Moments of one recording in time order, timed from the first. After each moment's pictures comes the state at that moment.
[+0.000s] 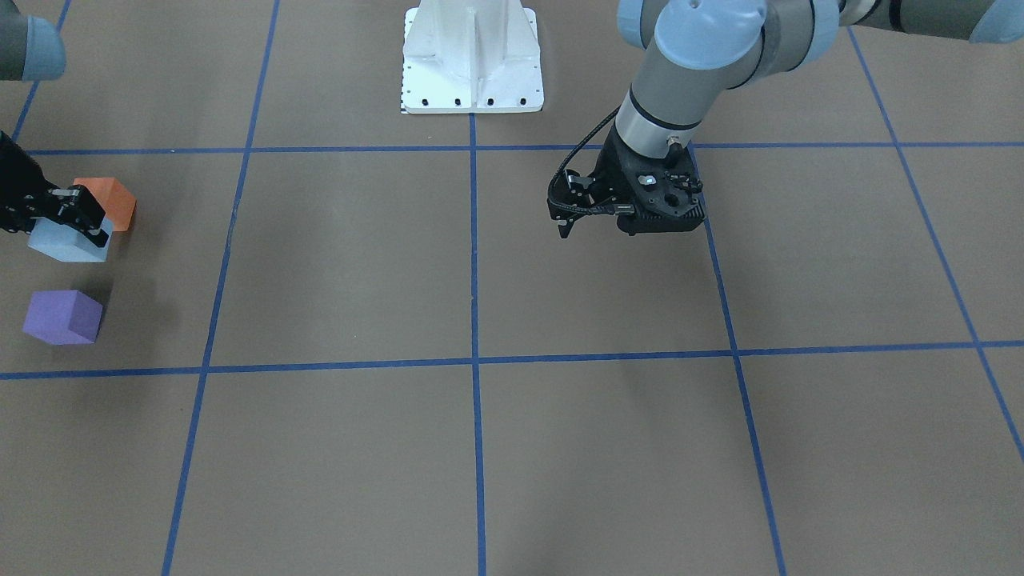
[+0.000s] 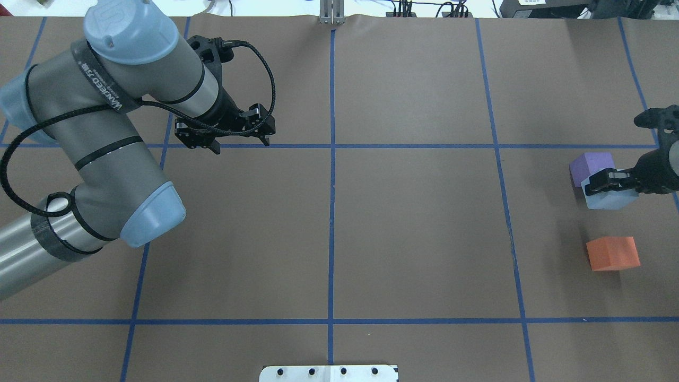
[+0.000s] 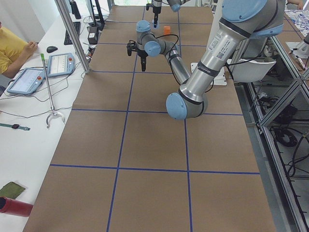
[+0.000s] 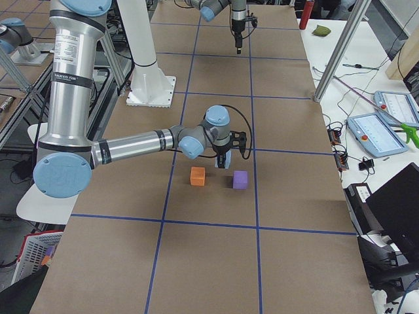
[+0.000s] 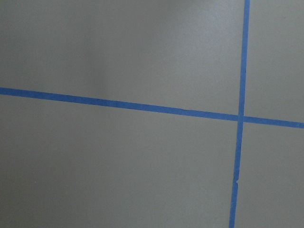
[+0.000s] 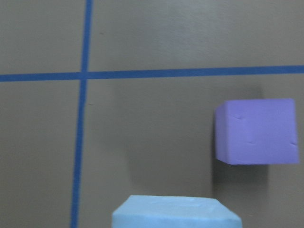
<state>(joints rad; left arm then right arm) -0.76 -2.21 -1.82 -1.53 -2.08 -1.19 1.00 -1.73 1.85 -1.06 2.17 0.87</state>
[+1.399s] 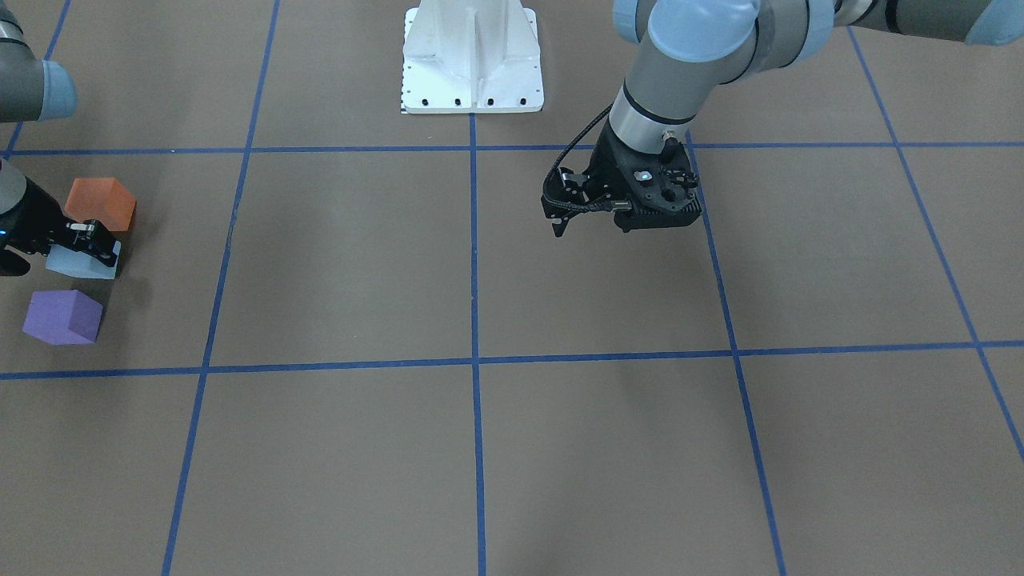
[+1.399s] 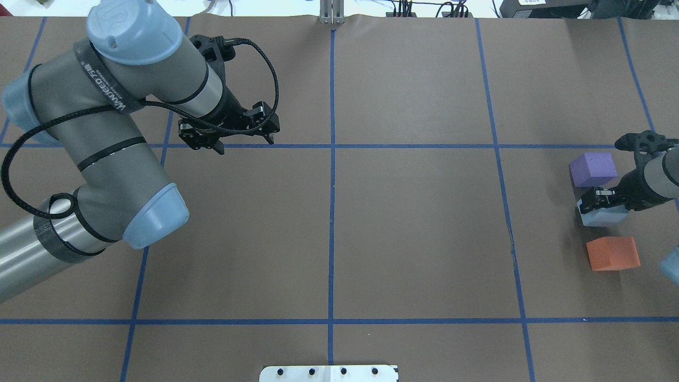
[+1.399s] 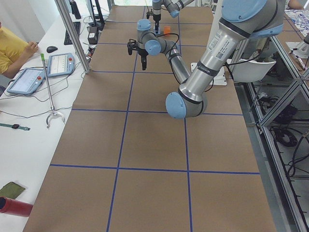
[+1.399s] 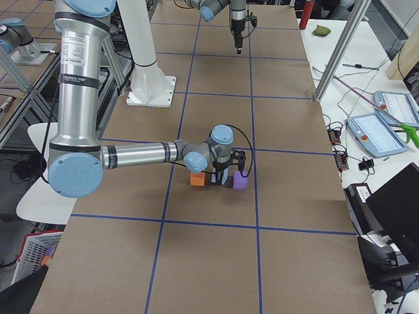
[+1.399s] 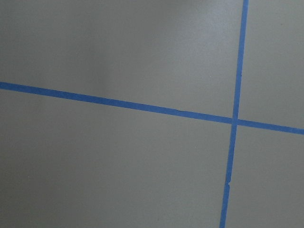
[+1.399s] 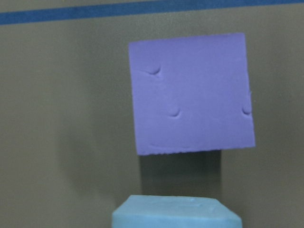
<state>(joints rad) -0.75 -2.22 -1.82 -1.53 -2.07 -1.24 0.94 -1.68 1.68 -1.03 2.18 0.87</state>
